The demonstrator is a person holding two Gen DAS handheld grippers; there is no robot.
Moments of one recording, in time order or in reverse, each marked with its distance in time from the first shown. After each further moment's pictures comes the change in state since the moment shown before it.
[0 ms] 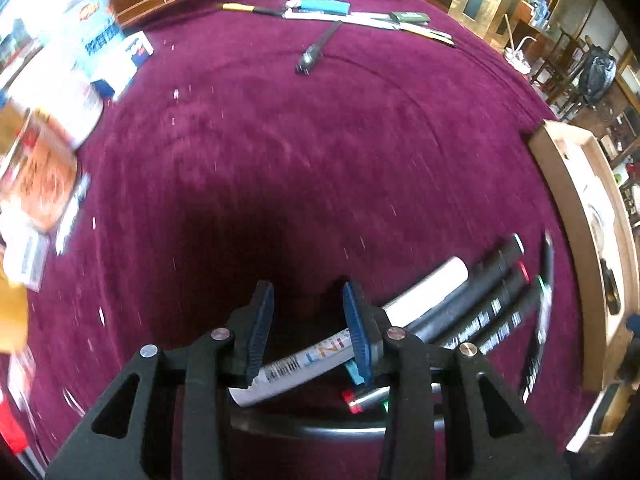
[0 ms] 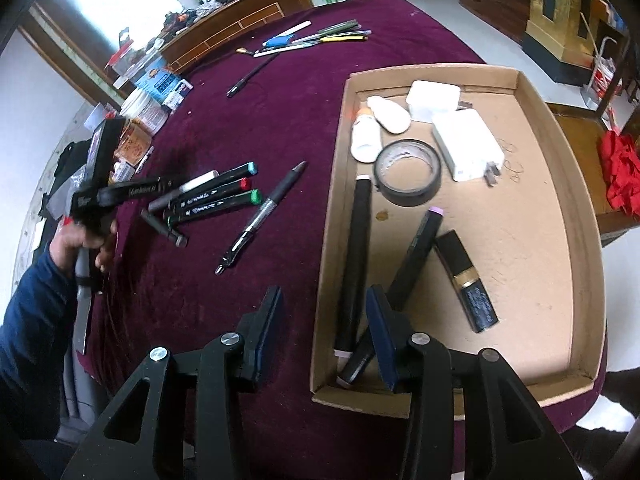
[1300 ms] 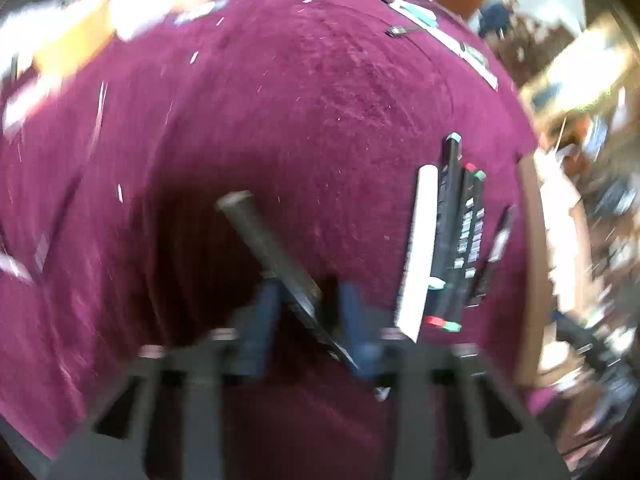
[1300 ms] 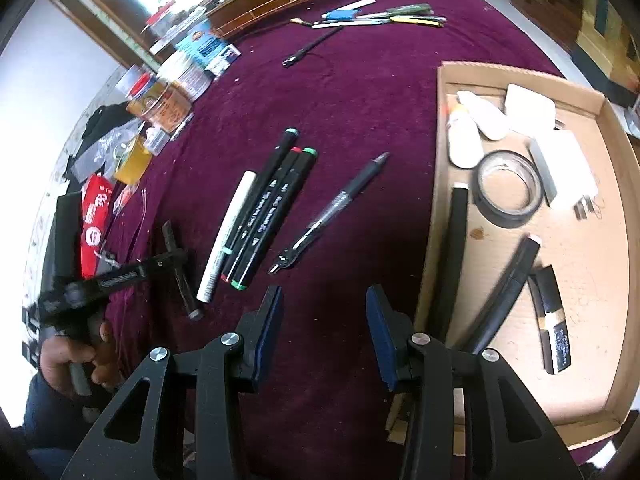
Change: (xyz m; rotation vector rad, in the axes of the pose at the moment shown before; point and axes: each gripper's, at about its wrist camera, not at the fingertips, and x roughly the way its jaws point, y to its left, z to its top) left arm -0.051 -0.009 -0.118 -0.450 0.023 -0.032; right arm 0.033 0.032 0.017 -0.083 0.074 0.104
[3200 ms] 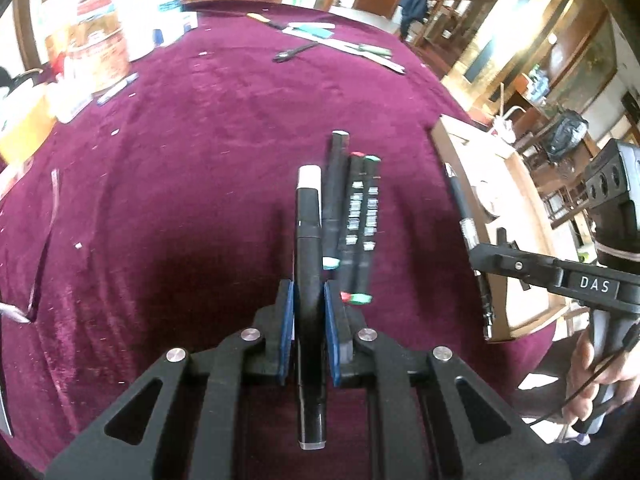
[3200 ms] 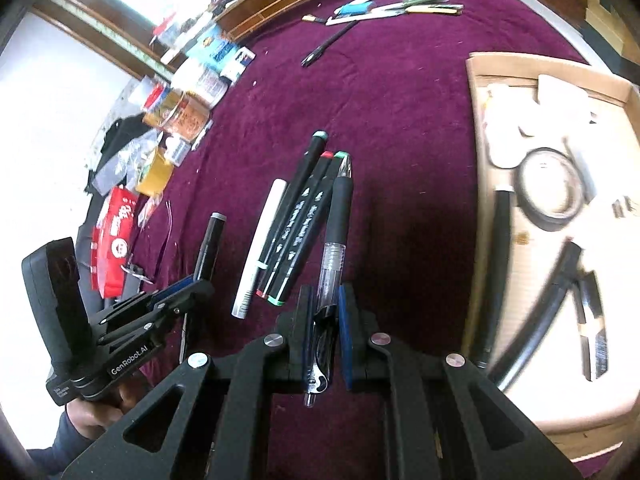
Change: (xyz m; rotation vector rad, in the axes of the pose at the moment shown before) left arm -0.039 -0.058 -0.026 0.214 -0.117 -0.126; right arm -0.001 -0.002 0.002 0.045 0.004 0.115
